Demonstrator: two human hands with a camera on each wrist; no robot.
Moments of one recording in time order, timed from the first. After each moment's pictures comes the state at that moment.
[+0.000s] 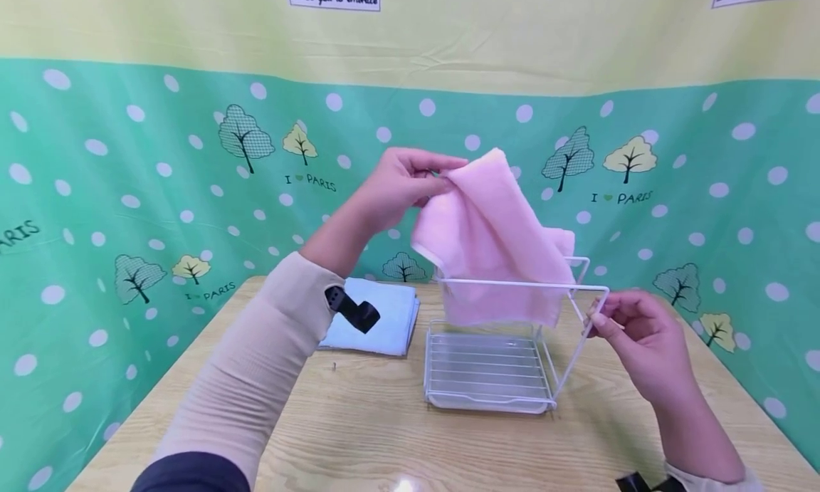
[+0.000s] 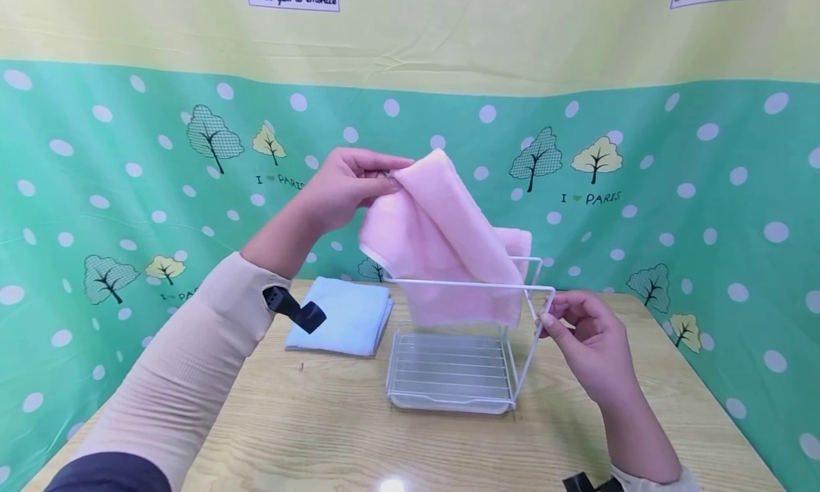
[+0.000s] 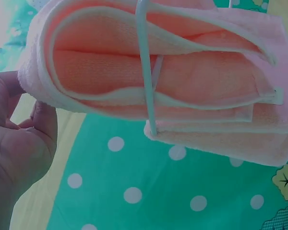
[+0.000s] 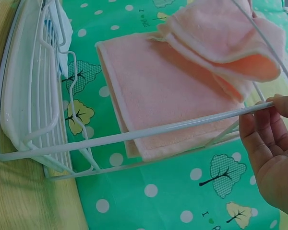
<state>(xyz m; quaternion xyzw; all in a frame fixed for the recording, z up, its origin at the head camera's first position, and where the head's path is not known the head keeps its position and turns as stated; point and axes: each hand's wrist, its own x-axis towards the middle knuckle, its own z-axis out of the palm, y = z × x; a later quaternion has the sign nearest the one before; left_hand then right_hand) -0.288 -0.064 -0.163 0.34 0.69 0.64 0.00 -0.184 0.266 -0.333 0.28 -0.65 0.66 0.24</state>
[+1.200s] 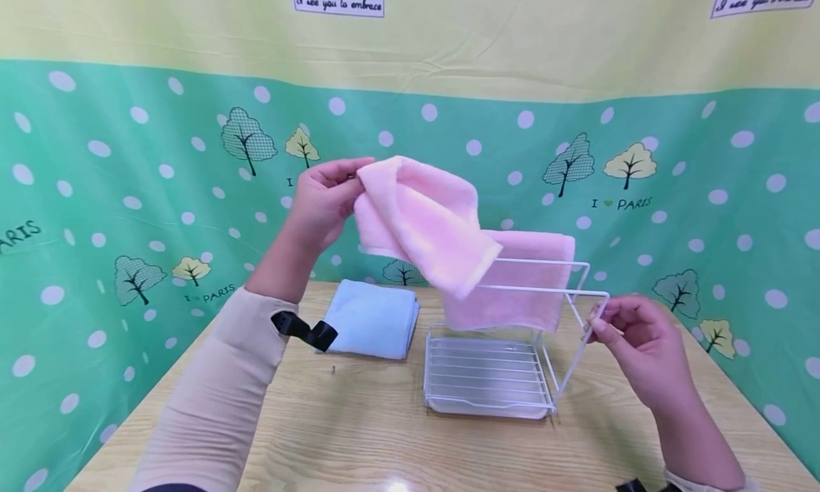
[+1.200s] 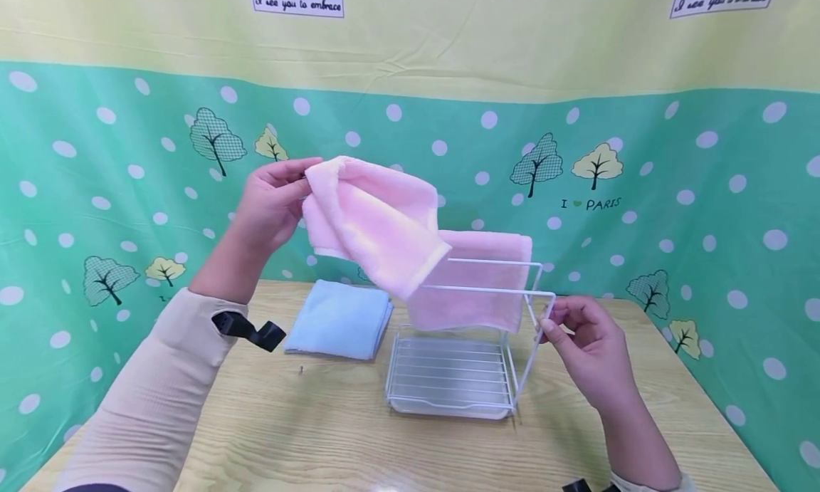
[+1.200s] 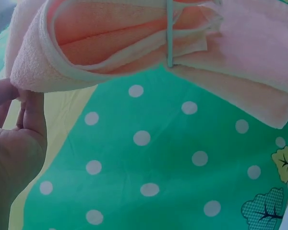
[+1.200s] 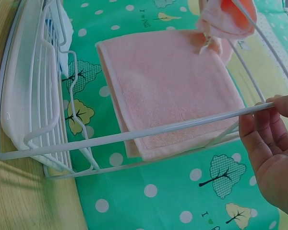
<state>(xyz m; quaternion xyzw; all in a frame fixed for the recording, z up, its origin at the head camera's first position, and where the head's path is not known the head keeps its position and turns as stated) -0.284 -0.140 -0.188 0.27 0.54 0.79 -0.11 -0.184 0.264 -0.333 0.33 -0.62 0.67 0.24</state>
